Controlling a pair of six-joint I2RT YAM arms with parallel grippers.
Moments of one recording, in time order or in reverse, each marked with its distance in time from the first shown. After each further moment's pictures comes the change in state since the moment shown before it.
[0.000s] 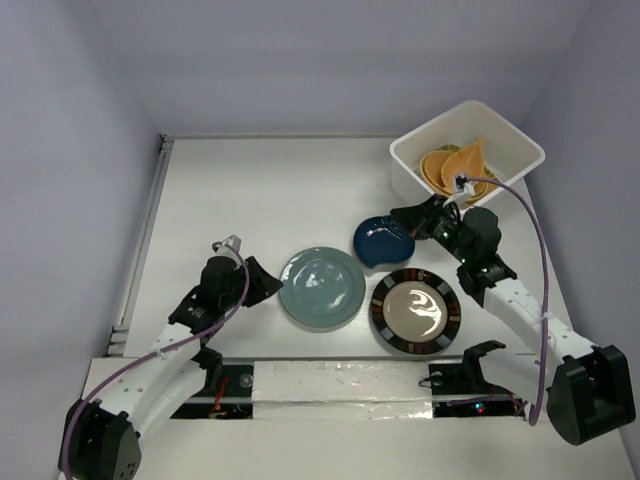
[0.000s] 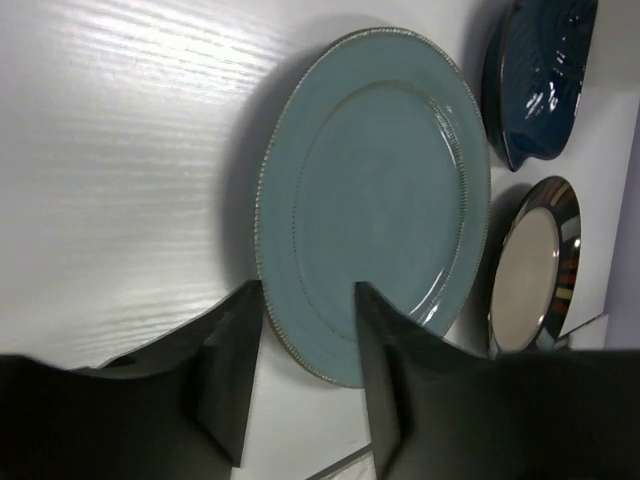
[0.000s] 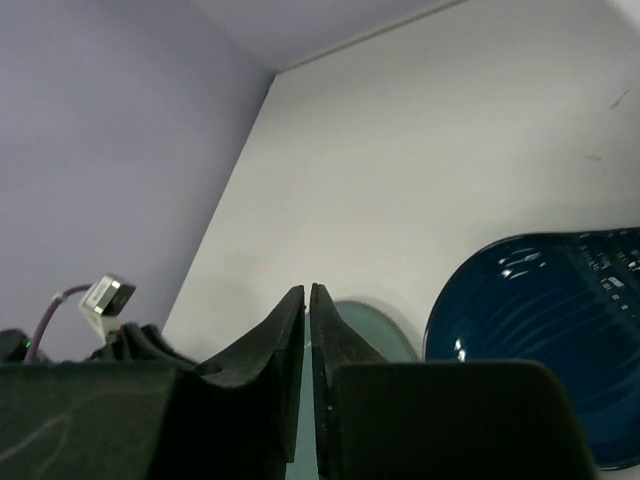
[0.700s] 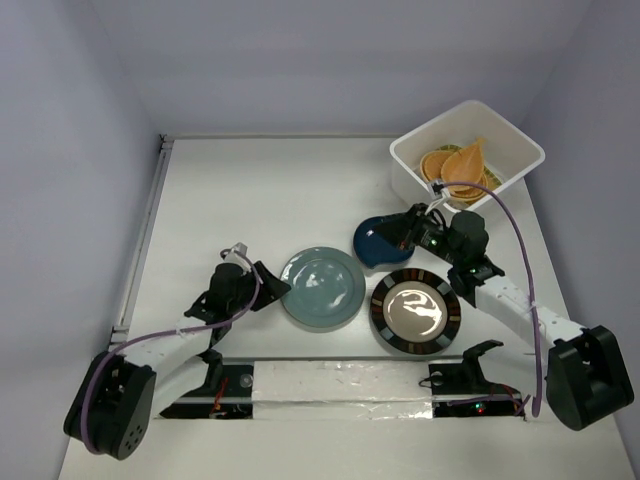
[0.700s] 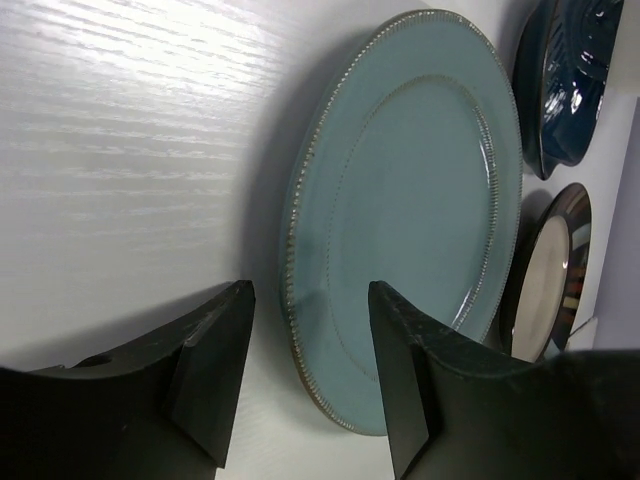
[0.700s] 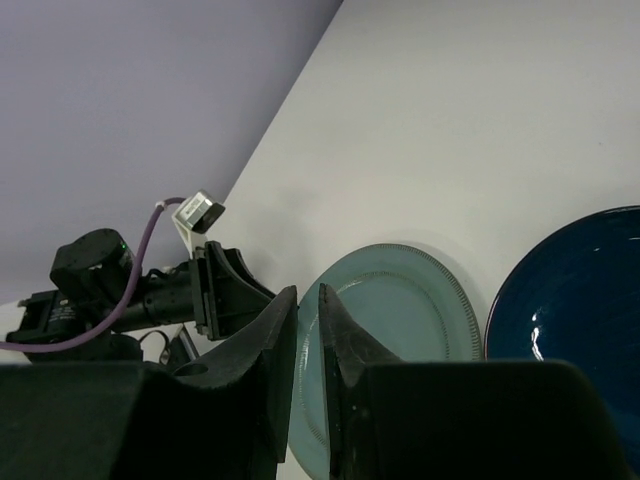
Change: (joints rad) left arm 0.000 0.229 -0.159 0.384 0.034 -0.073; right arm 0.068 0.080 -0.048 0.121 -0.203 -0.022
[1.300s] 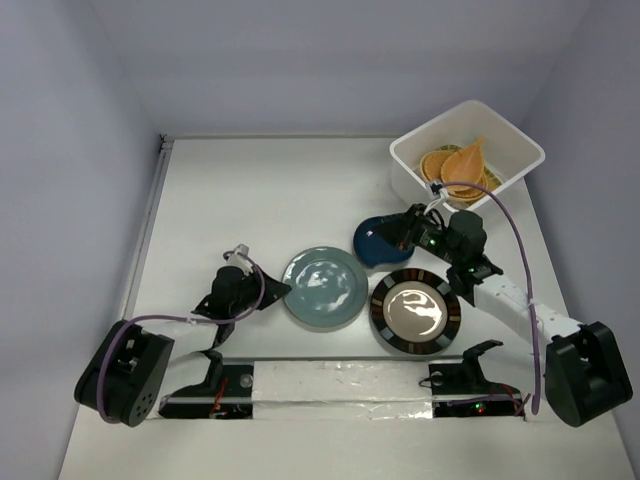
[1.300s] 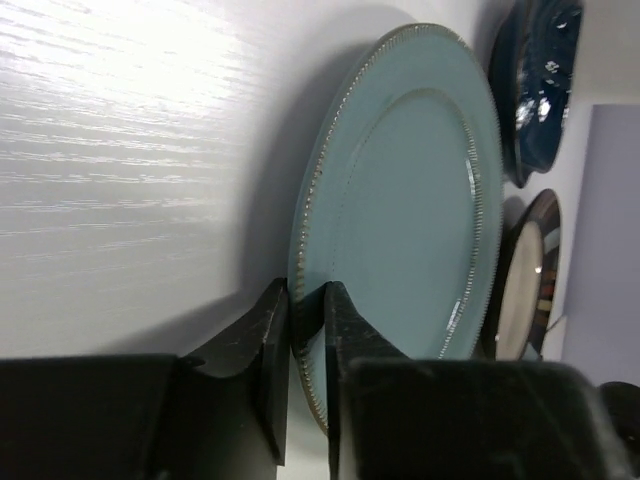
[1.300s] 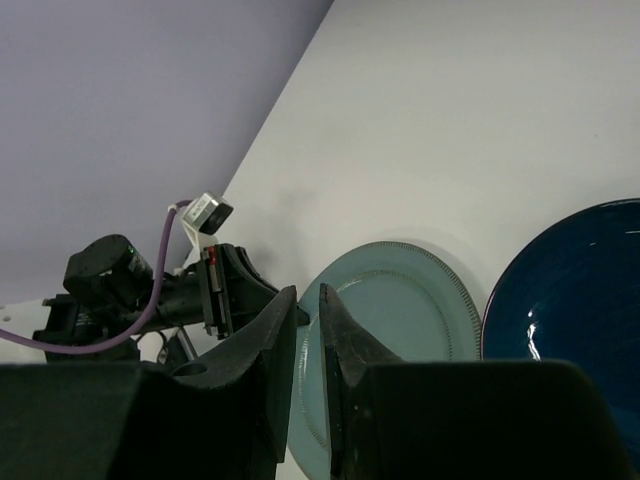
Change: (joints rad) left arm 0.000 0.209 -0.069 0.352 0.045 -0.032; right arm 0.000 0.018 0.000 0.006 0.000 0.001
